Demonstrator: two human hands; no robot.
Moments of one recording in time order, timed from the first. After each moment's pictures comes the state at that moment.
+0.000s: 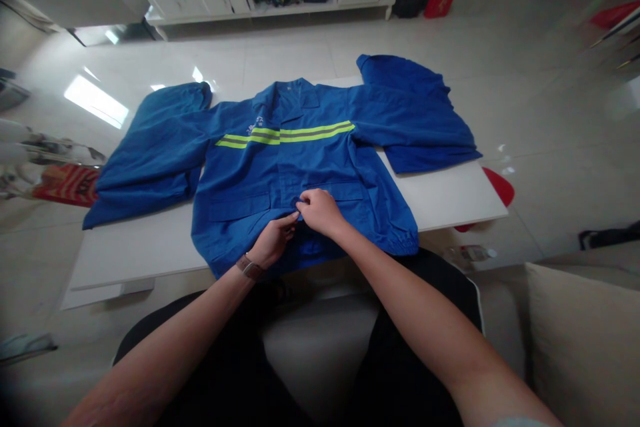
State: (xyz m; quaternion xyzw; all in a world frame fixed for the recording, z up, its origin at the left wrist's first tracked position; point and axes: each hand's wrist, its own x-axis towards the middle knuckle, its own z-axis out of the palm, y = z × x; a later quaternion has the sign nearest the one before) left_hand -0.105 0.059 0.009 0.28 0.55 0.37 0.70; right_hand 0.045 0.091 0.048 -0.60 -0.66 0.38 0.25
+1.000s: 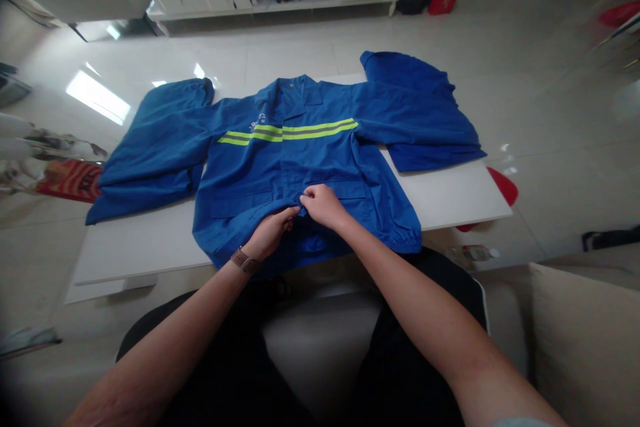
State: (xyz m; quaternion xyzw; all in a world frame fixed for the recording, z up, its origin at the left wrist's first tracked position) left_hand -0.118 0.067 0.014 0.37 0.57 0.34 0.66; right_hand 0.045 0.100 0.039 -0.59 -0.62 0.46 0.26
